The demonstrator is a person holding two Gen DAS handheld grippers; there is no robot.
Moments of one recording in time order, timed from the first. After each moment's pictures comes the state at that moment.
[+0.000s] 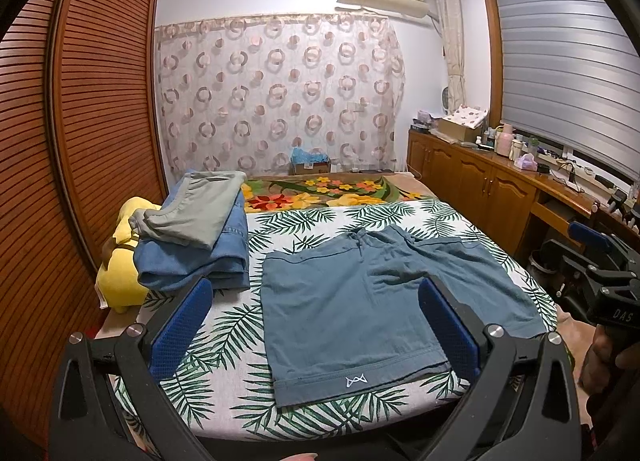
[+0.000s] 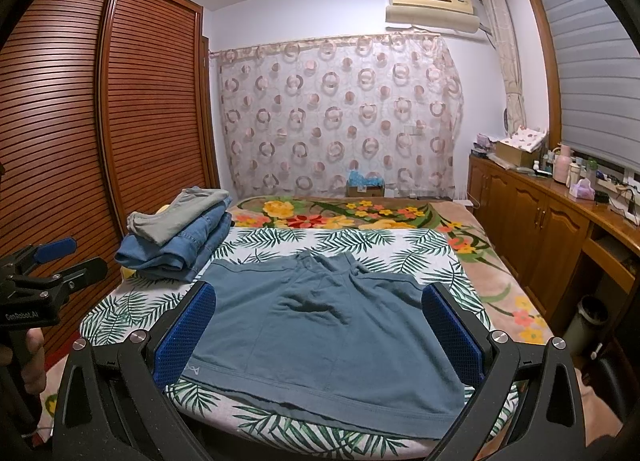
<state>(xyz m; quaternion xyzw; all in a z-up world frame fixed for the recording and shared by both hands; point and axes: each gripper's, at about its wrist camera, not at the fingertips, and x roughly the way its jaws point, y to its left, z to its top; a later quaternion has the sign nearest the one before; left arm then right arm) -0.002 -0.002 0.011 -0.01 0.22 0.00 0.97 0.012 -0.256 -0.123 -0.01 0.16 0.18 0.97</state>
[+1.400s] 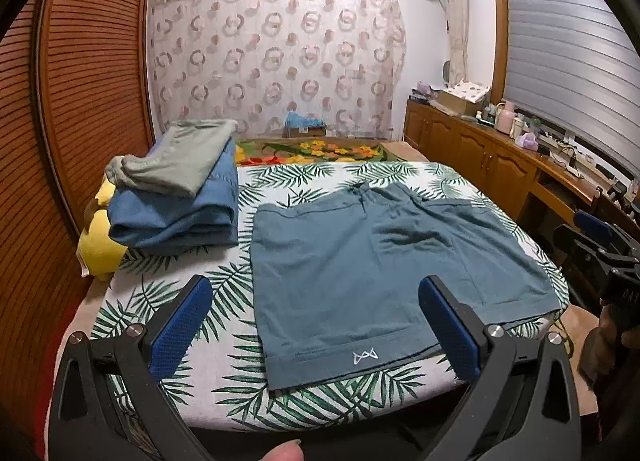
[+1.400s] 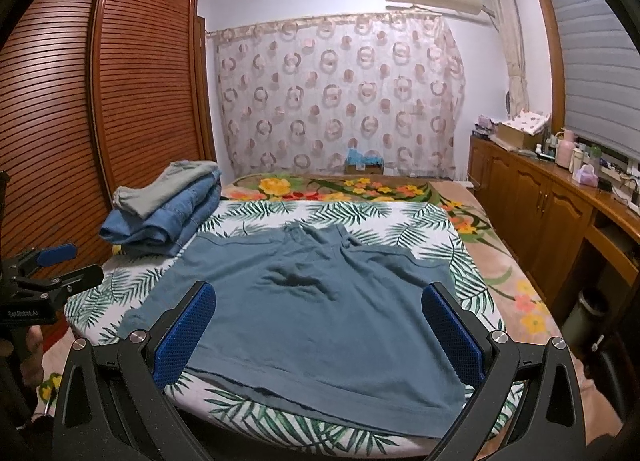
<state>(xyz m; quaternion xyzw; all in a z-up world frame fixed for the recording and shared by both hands) 0.025 0.005 -0.036 -0.02 0.28 -0.01 0.96 0.041 -0.261 -0.142 -0.02 0.20 0.17 0.96</state>
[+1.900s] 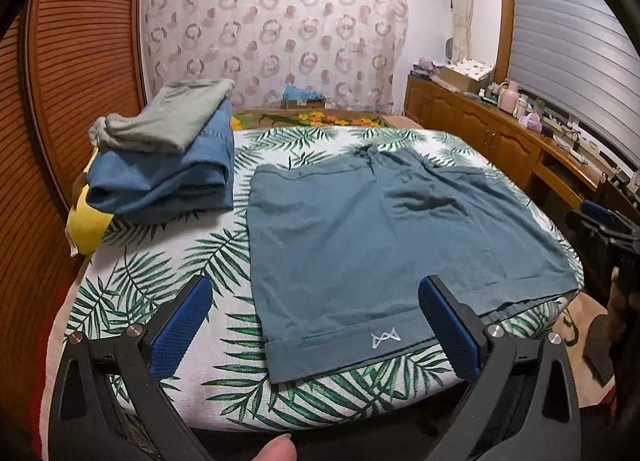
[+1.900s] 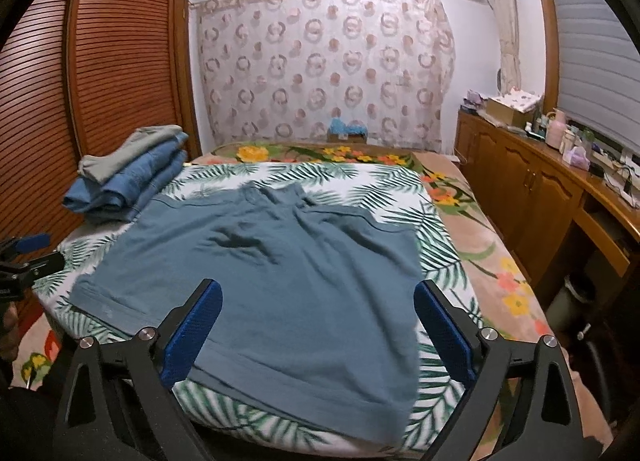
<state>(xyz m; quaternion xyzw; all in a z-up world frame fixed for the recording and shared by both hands) 0.044 0.015 -0.074 -0.03 0.33 -0.02 0.94 0.075 -0.287 -0.149 -0.04 0.25 0.15 0.96</state>
